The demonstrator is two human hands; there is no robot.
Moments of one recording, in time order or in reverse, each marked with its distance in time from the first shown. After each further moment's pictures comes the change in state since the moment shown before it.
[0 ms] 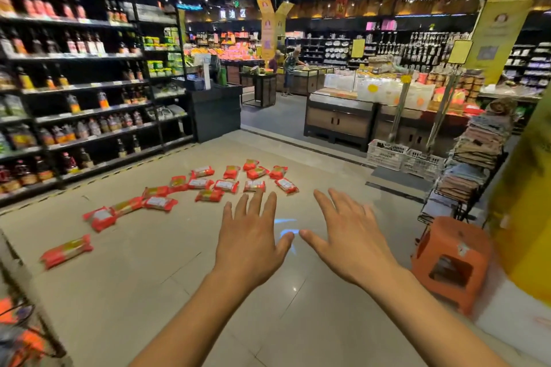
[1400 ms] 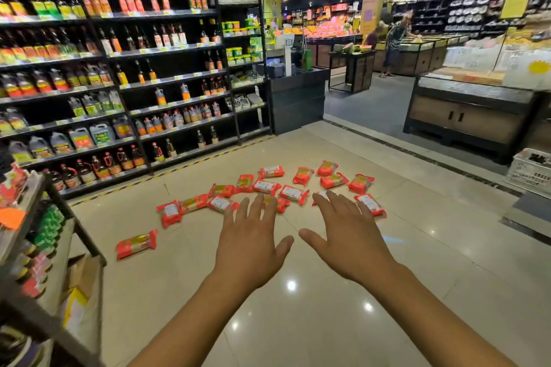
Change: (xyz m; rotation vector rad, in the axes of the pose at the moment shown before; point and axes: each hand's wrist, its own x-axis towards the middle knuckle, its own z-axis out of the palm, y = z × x) left_hand 0.455 -0.133 0.141 0.166 -0.103 -0.322; right_hand 0.554 0.050 0.150 0.133 -0.159 -0.342
